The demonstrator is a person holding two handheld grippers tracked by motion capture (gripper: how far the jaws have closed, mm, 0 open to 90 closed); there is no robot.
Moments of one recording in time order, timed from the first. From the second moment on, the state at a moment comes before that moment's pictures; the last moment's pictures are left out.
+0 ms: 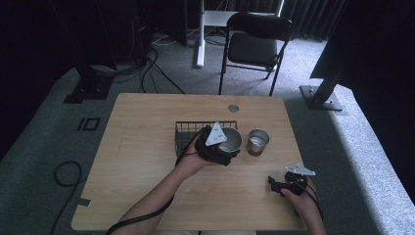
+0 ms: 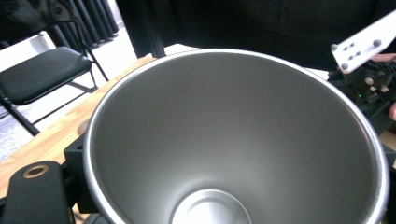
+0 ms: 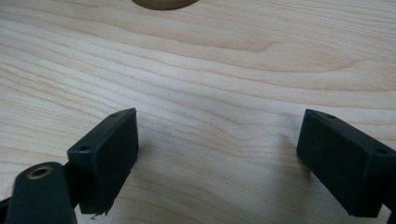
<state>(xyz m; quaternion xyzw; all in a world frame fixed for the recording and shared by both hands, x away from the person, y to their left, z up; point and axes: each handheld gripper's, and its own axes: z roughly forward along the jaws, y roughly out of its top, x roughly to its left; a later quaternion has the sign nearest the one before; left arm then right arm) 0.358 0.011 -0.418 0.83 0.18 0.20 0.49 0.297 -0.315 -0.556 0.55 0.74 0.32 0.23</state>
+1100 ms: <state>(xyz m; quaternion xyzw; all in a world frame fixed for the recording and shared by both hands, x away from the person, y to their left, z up) 0.391 0.068 -0.401 0.73 0.36 0.32 0.48 0.297 -0.315 -0.556 0.55 0.74 0.32 0.23</state>
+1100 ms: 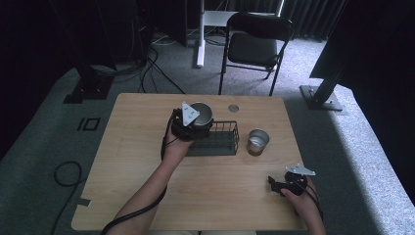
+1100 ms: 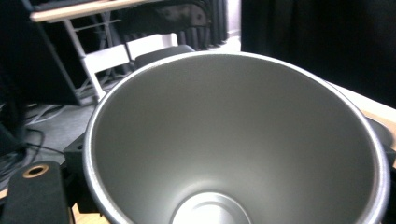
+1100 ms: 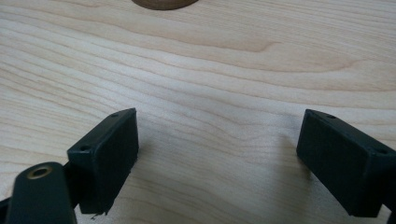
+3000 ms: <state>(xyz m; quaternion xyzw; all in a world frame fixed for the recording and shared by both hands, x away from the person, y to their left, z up) 0.420 0.080 -0.467 0.72 0.44 0.29 0.45 0.297 -0.315 -0.556 0.55 0.74 0.32 0.23</state>
